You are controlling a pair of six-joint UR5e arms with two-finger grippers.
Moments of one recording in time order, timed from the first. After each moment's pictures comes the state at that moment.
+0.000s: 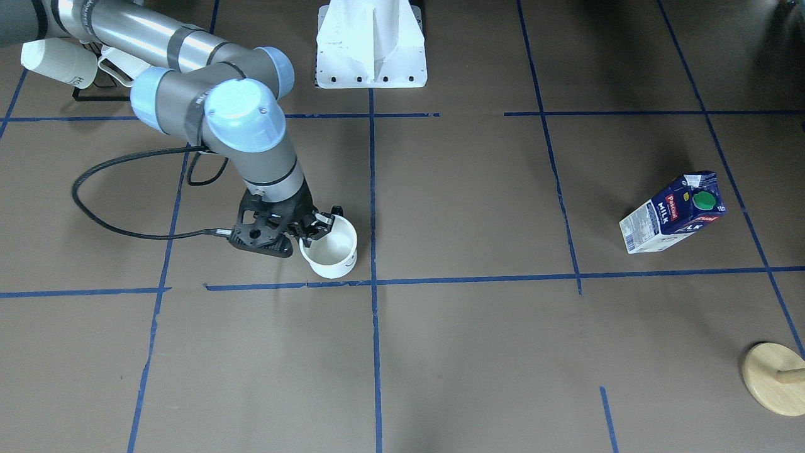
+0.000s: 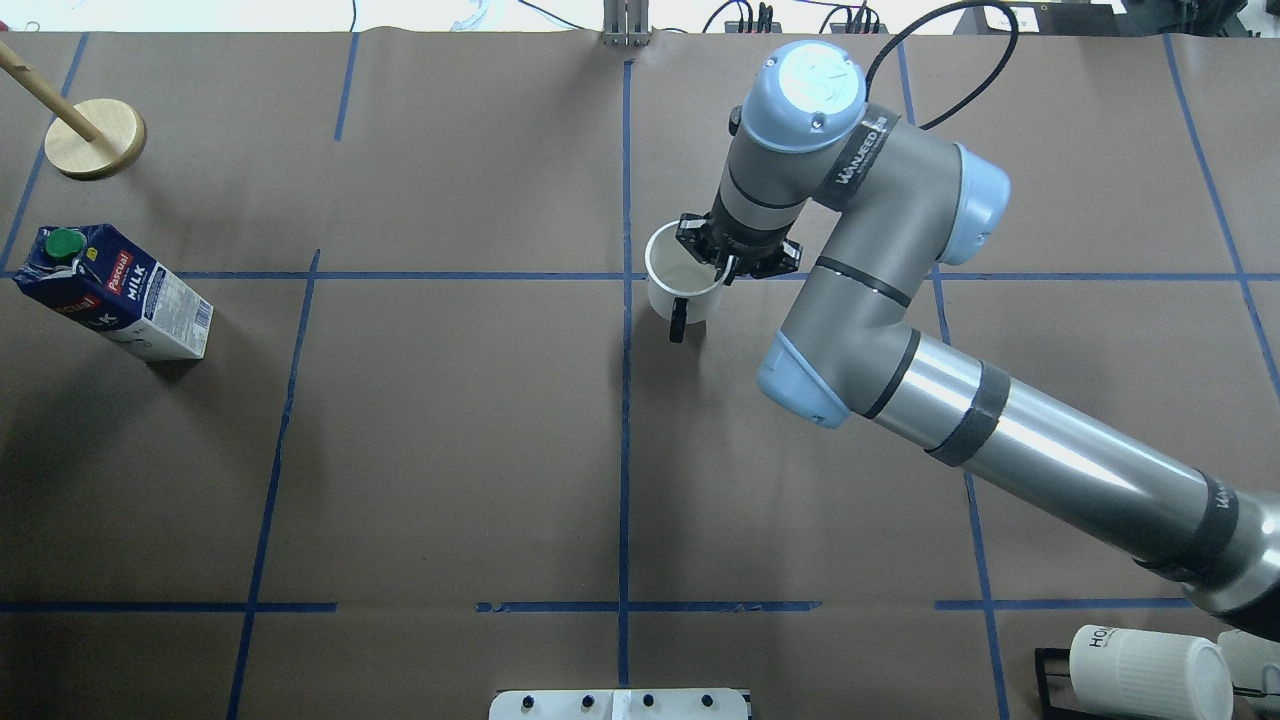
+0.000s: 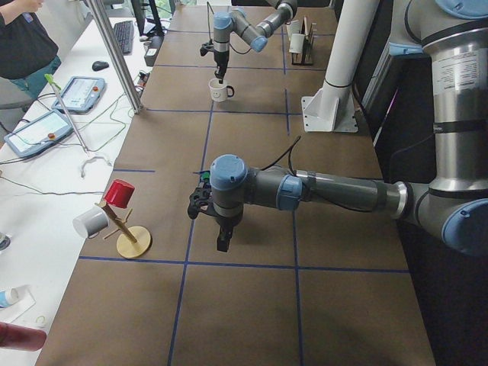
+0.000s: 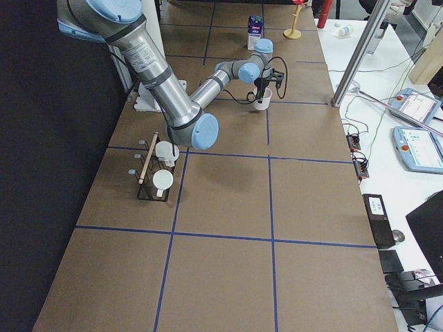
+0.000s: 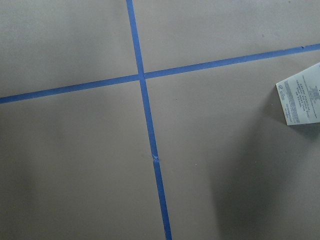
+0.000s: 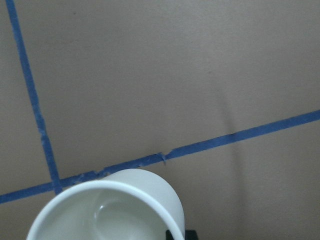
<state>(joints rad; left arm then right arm) -1.52 -1.41 -1.85 -1.60 -2.35 0.03 0.69 -0.81 1.49 -1.50 1.98 1.35</state>
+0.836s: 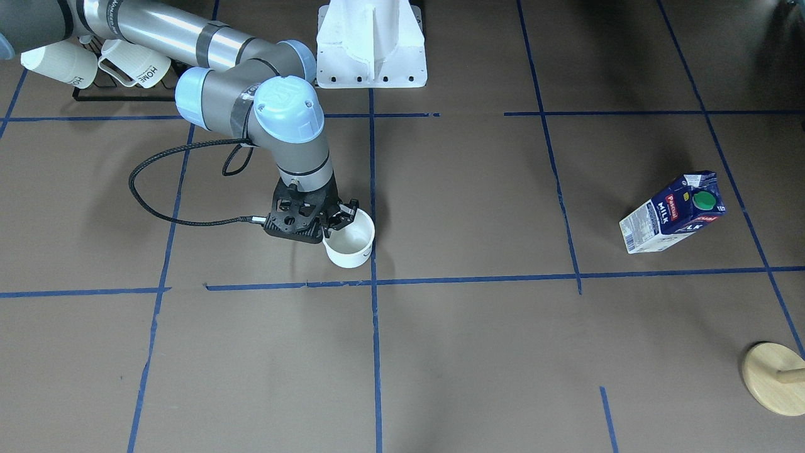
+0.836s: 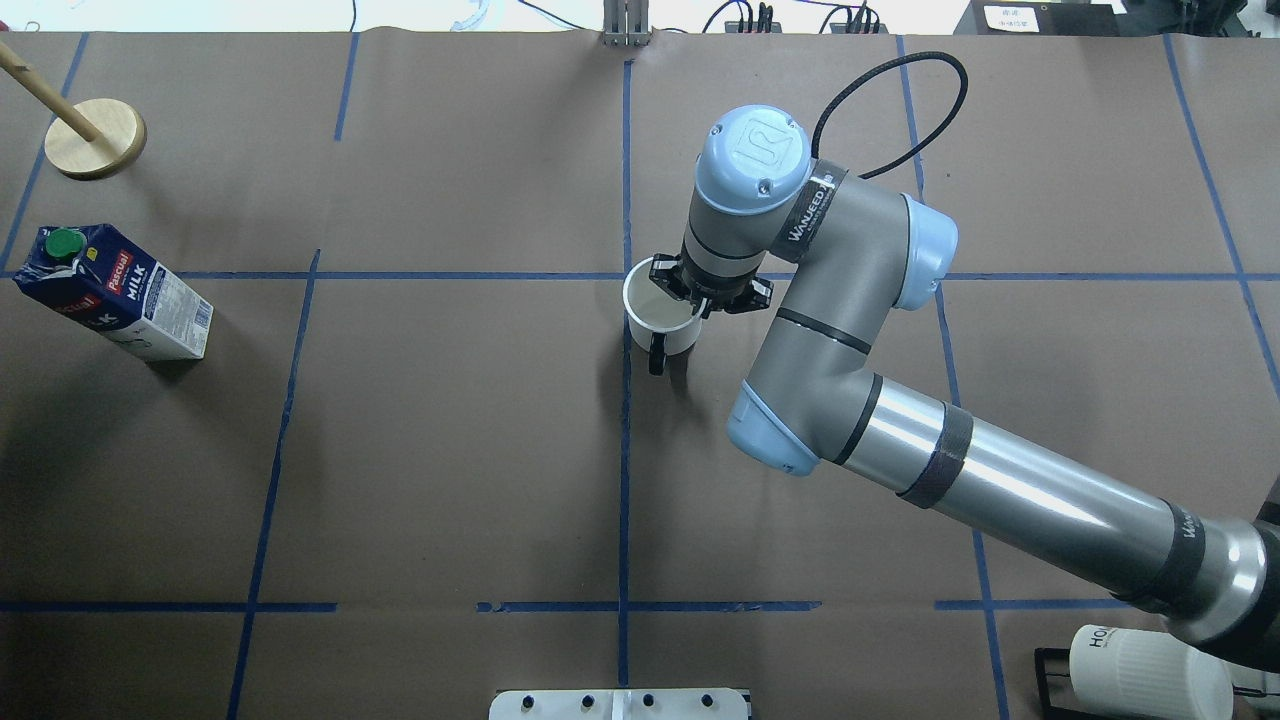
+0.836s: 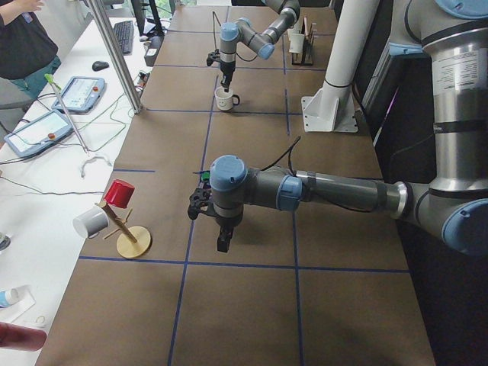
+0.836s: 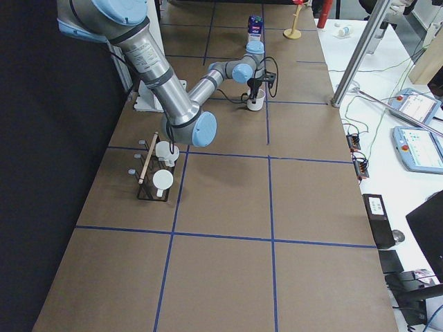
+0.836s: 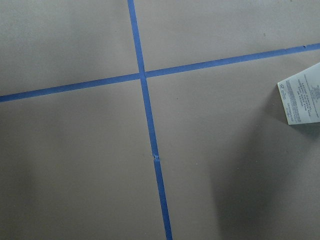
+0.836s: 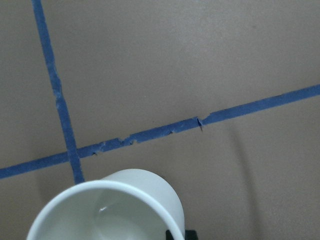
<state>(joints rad) -1.52 -1.41 -1.85 -1.60 -2.35 0.03 0.62 -0.81 1.47 -1.50 1.91 1.38</state>
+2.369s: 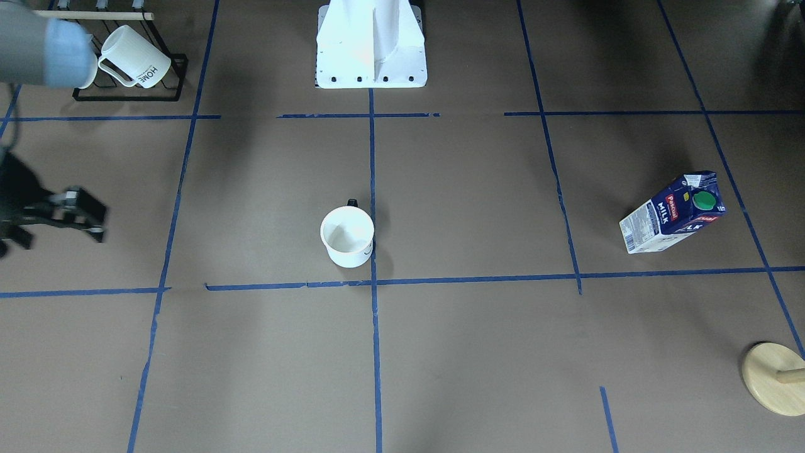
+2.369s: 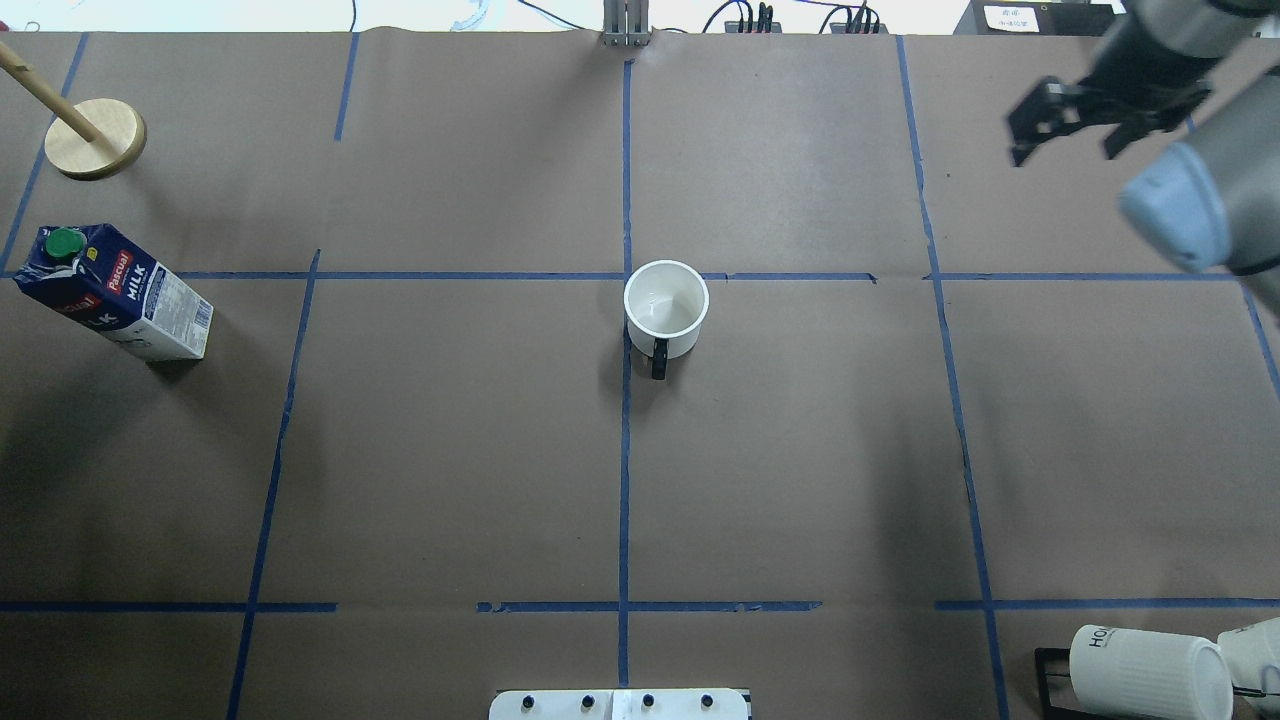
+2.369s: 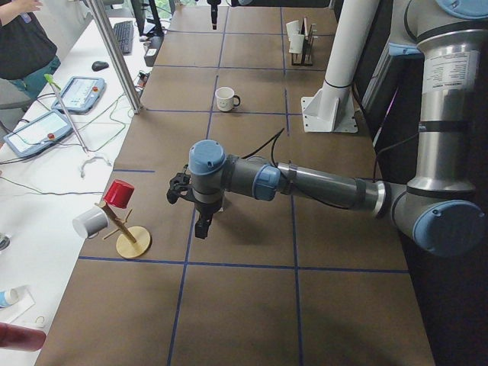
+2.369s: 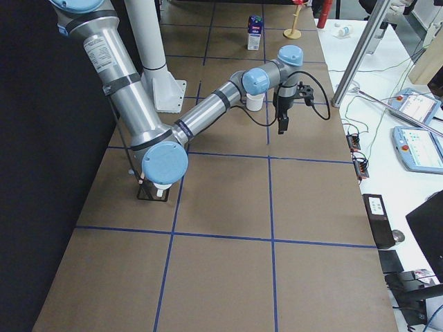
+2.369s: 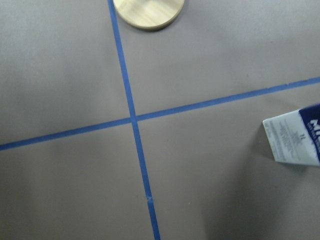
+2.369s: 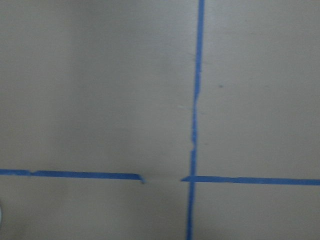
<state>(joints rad) -1.51 -1.54 -1.80 -1.60 -2.36 0.02 1.20 -1.19 1.79 -1.78 2.23 0.41</state>
